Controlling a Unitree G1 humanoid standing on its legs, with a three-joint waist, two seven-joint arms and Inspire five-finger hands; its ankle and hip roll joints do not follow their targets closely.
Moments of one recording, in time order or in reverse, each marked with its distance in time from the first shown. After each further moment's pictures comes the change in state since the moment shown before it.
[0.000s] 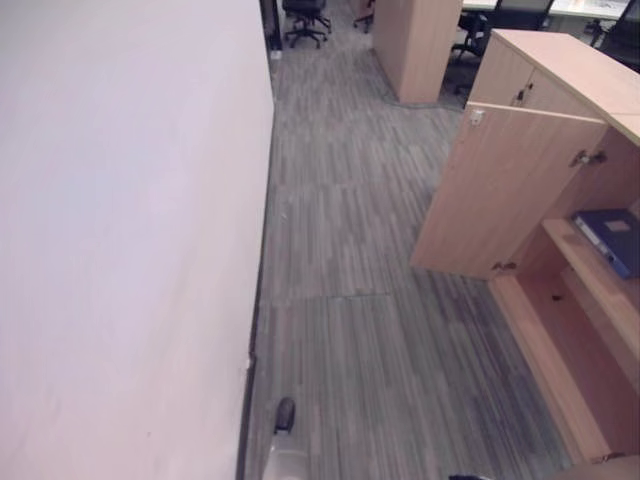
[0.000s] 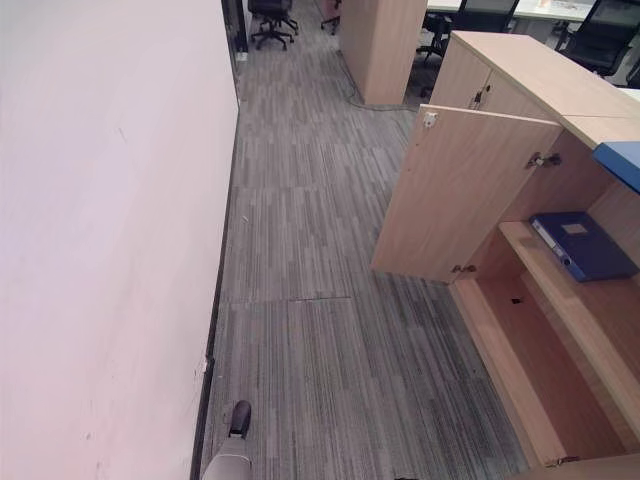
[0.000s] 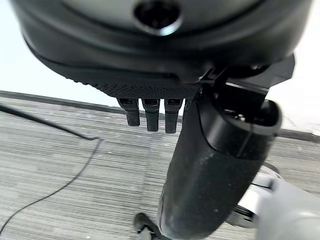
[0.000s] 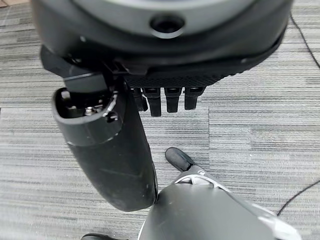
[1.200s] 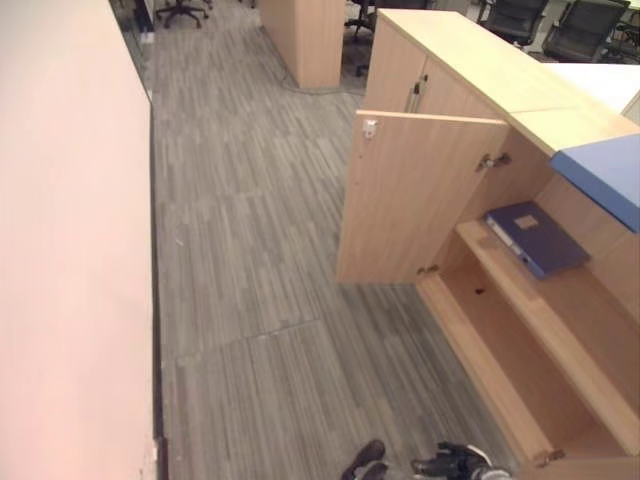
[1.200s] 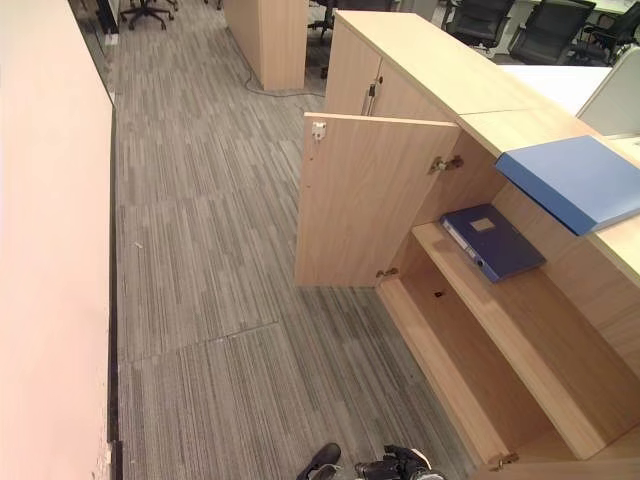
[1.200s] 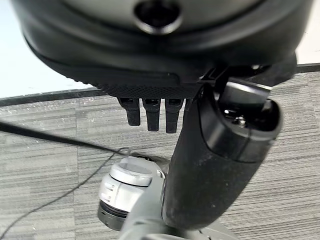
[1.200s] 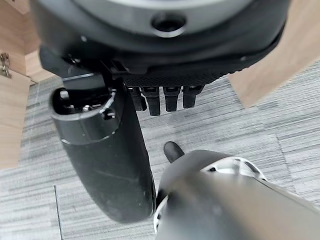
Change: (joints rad) left arm -0.017 0.069 0.000 -0.043 0.000 0.001 0.003; right arm -0.054 -0.018 -0.008 -0.081 0.012 -0.025 -0.004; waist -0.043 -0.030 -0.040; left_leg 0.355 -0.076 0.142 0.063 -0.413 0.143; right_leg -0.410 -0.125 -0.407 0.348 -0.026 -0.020
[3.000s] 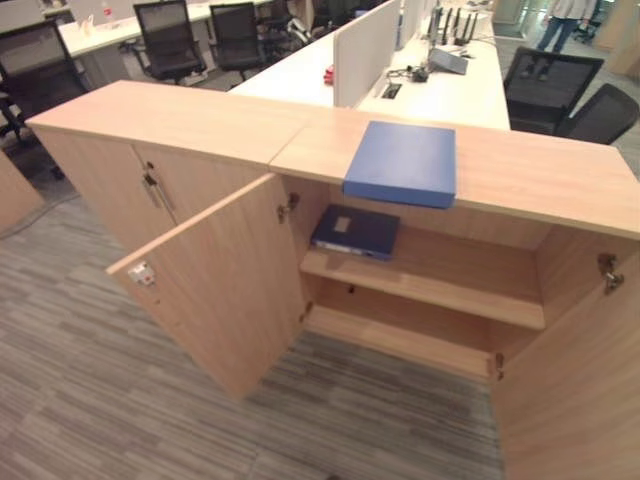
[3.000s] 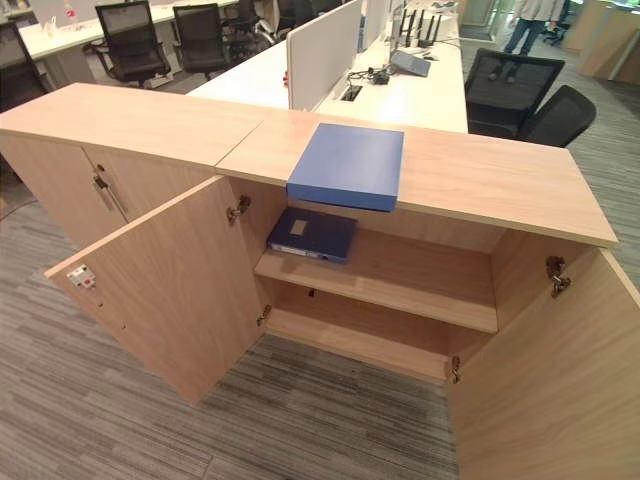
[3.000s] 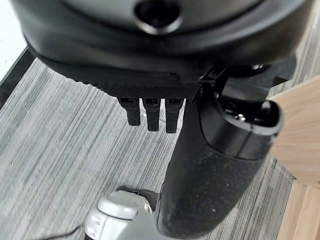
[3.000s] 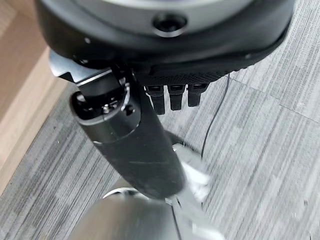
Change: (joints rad) left arm 0.009 0.012 -0.070 -0.075 0.002 -0.020 -0.050; right arm 0.054 -0.043 0.063 0.062 -0.086 0.047 -0.024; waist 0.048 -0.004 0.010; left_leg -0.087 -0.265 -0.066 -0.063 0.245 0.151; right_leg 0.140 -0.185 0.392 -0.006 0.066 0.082
